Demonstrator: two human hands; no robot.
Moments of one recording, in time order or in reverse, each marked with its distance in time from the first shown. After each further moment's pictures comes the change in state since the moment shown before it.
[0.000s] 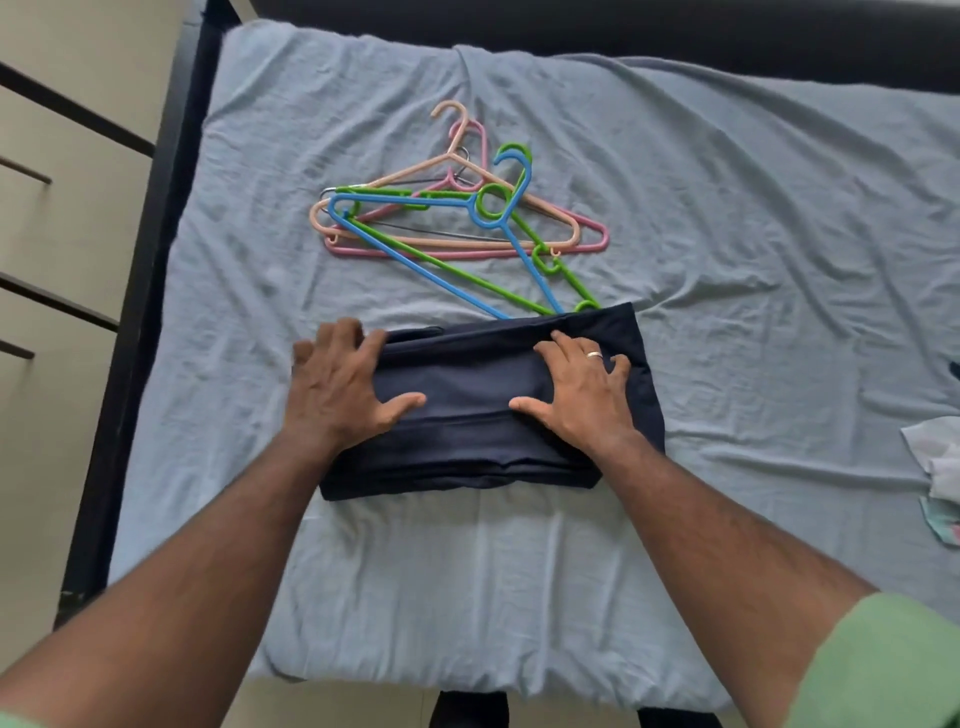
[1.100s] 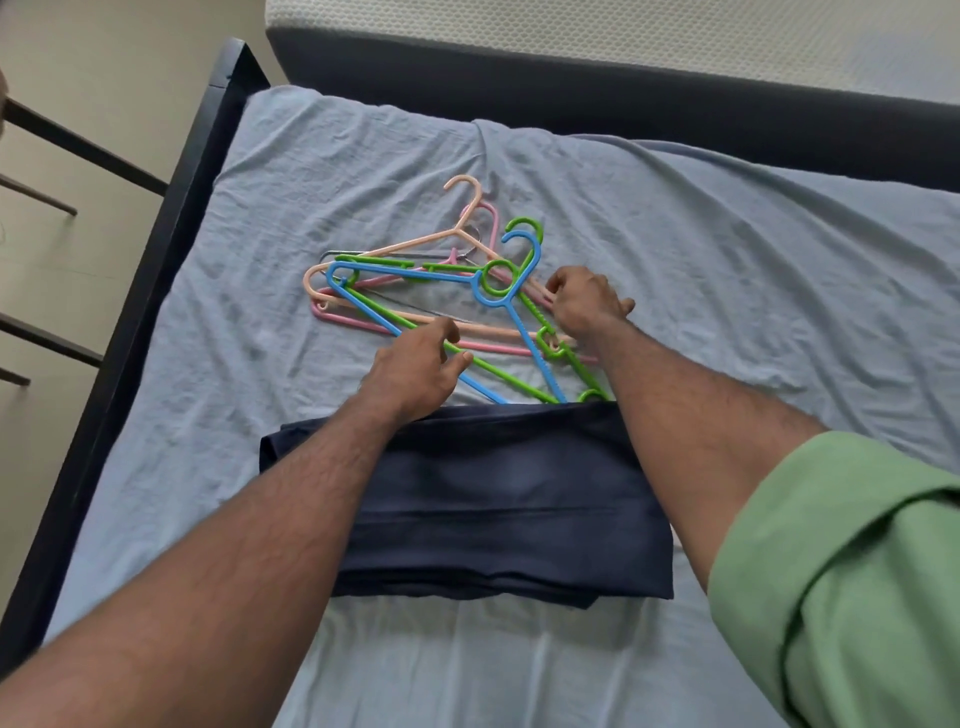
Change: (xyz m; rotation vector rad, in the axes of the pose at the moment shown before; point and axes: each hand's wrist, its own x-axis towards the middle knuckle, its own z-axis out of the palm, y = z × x) left_hand 0.138 0.061 -0.011 -0.545 -0.197 -0.187; right_hand 0.218 0.005 -0.086 0.298 -0.006 0.256
